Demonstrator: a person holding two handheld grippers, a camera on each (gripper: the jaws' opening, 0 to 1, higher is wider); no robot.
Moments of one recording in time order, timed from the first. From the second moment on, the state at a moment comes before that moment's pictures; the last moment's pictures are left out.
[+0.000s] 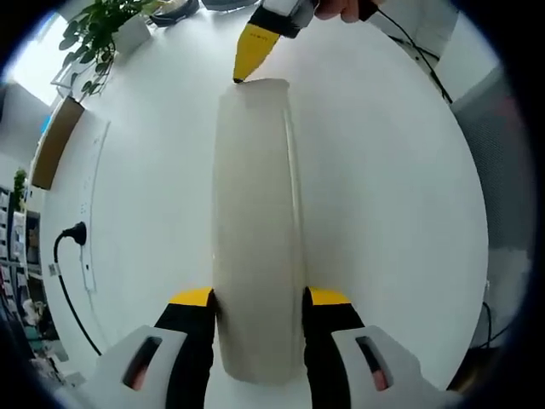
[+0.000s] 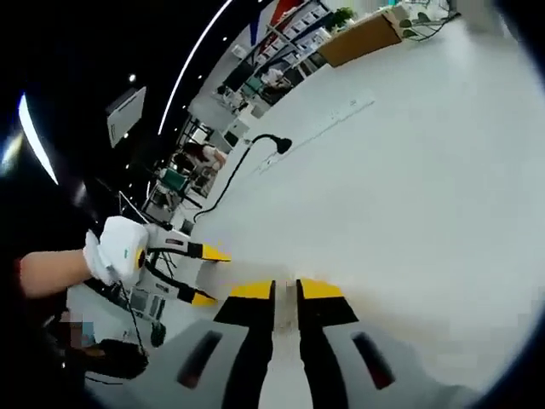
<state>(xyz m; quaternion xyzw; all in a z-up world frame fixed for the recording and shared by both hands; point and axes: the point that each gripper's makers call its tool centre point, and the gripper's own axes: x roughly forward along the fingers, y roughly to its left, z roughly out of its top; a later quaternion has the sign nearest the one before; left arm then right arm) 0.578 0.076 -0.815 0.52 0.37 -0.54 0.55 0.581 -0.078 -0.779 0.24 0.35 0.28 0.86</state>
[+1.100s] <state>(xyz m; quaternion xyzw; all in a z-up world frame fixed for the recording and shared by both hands) 0.593 0.080 -0.821 0.56 0.34 -0.55 0.53 0.562 -0.050 -0.804 -0.18 0.33 0.46 0.81</state>
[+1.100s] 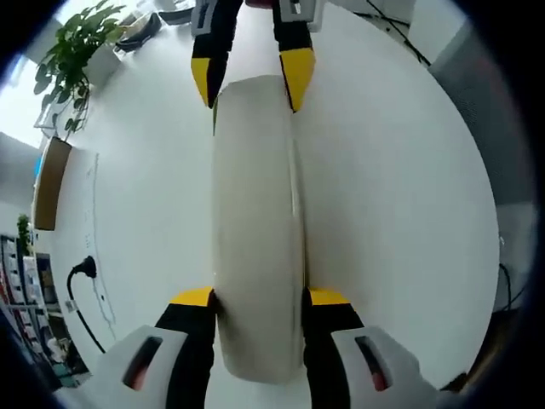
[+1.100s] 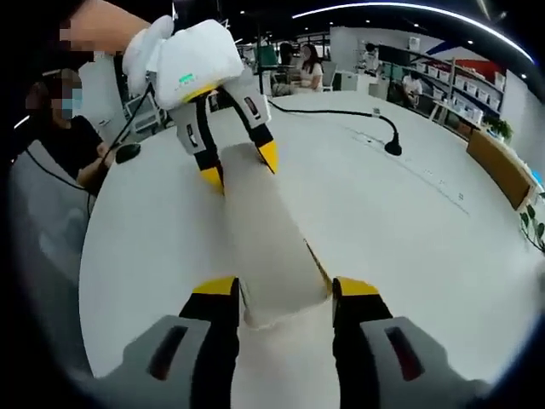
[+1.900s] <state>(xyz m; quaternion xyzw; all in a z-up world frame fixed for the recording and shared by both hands) 0.589 0.094 -0.794 0.39 0.38 -0.51 0.66 0.542 -0.048 -0.793 -0.03 0.36 0.47 0.80</state>
